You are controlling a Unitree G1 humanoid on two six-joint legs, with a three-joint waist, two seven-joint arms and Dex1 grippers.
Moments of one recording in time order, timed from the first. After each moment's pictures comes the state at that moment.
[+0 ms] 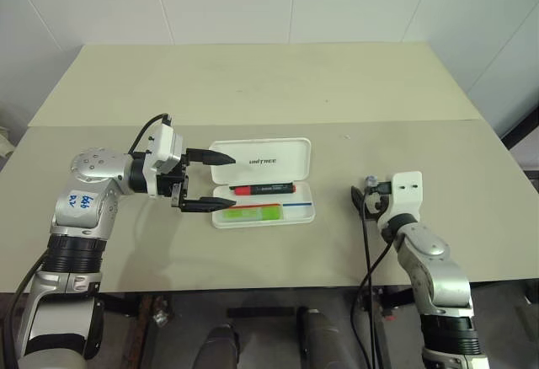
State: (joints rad) left arm -0.62 0.69 0.03 0.13 -0.43 0.24 -1.35; right arm -0.22 -0.24 -0.14 -0.16 0.16 0.52 0.14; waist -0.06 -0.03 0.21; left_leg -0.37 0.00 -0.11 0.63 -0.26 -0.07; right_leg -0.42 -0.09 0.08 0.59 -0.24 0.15
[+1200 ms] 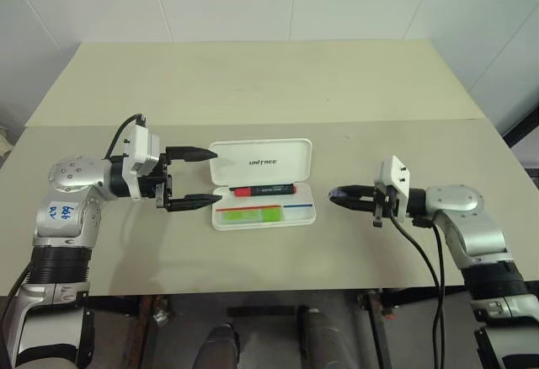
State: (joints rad) left arm -0.54 0.73 0.12 0.15 -0.46 0.18 -1.33; right arm -0.55 -0.63 0.06 0.26 0.31 0.08 1.26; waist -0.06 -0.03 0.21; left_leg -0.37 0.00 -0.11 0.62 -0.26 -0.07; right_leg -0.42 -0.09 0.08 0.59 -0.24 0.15
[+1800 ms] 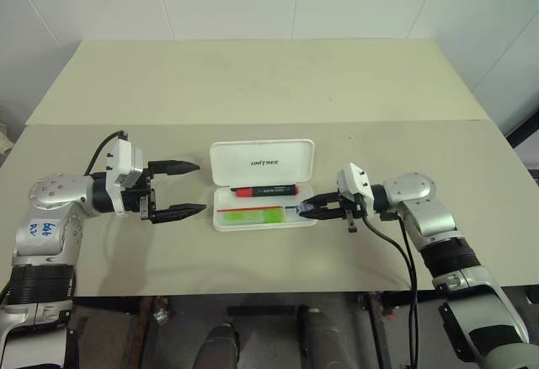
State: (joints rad) left arm -0.42 0.77 0.18 0.10 -0.47 0.22 -1.29; right arm -0.65 -0.51 0.19 0.41 0.25 -0.04 1.44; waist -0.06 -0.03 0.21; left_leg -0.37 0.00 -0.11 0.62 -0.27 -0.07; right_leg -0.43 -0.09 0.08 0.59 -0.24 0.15
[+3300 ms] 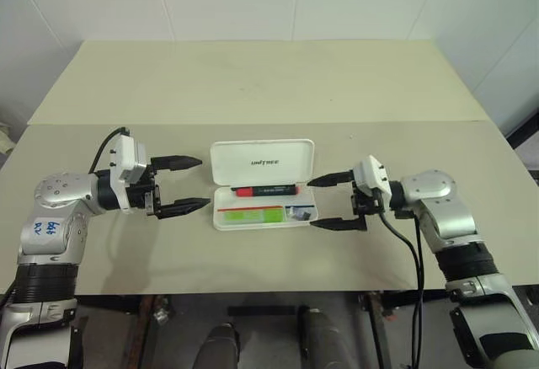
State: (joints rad) left arm -0.44 0.75 0.17 0.10 -0.48 0.22 -1.26; right arm -0.59 -0.60 0.08 0.23 0.34 0.07 1.41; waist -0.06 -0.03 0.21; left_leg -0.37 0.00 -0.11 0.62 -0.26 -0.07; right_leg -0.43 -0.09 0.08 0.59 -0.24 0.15
